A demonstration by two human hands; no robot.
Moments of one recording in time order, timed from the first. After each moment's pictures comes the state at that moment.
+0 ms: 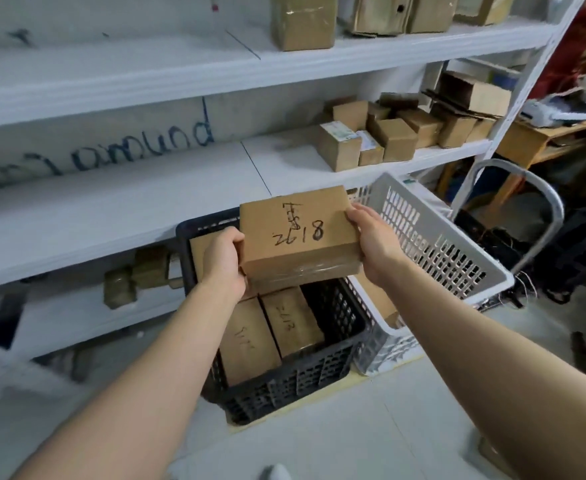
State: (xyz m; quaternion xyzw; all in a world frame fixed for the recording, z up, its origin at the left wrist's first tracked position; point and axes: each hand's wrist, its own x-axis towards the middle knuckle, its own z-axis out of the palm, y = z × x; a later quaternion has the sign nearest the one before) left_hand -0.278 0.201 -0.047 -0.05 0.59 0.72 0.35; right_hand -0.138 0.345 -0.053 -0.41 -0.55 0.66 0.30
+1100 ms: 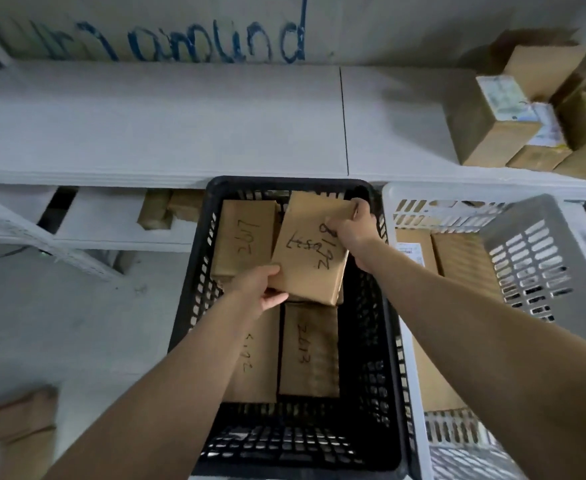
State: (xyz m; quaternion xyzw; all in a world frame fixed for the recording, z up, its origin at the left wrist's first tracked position) left_hand -0.388 0.293 -0.190 -0.34 0.59 0.63 0.38; right_hand -0.371 0.472 -0.194 -0.41 -0.68 0.60 0.02
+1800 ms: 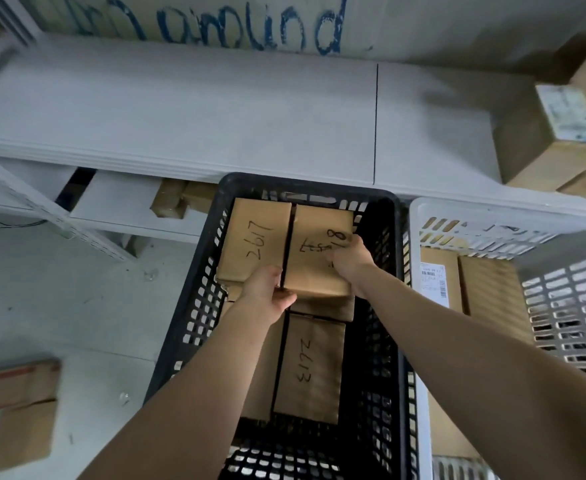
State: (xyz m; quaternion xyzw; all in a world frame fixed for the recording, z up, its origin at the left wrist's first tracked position) left_hand -0.400 0.314 -0.217 -0.39 0.51 0.70 0.31; right_hand -0.395 0.463 -0.247 -0.43 -0.70 0.55 -0.12
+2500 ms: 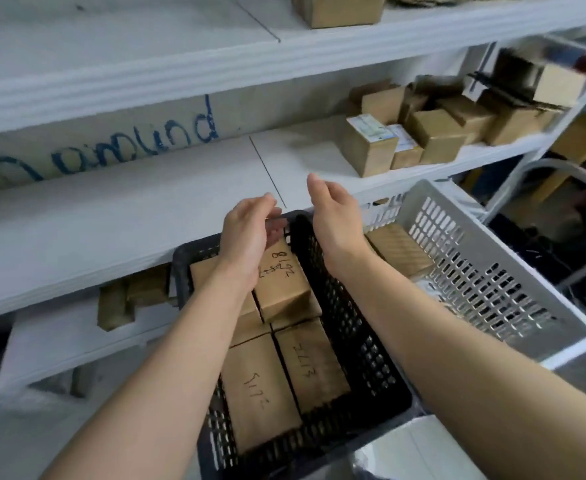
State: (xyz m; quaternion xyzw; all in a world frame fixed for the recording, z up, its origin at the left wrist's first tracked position) left_hand -0.374 0.303 -0.037 0.16 0.68 0.66 0.28; right_hand -0.298 0.378 -0.026 -0.39 -0.59 0.62 0.32
